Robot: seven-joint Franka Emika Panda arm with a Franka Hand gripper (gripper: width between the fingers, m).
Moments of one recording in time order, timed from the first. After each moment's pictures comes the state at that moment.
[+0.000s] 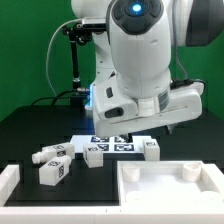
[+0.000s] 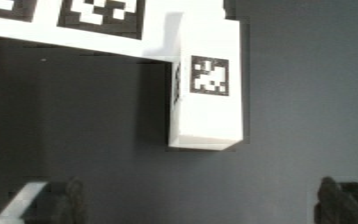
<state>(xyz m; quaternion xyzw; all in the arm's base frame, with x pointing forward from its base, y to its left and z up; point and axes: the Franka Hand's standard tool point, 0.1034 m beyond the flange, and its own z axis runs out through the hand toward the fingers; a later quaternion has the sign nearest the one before) 0.459 0.043 0.059 -0.94 -0.04 0.31 0.10</state>
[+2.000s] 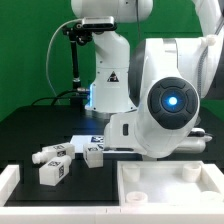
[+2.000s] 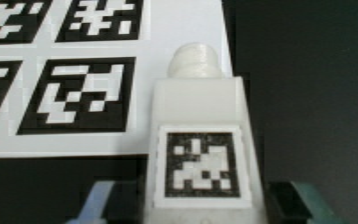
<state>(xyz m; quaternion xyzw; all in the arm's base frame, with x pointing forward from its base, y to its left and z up) 0.414 0.056 0.008 -0.88 0.03 0.47 0.01</state>
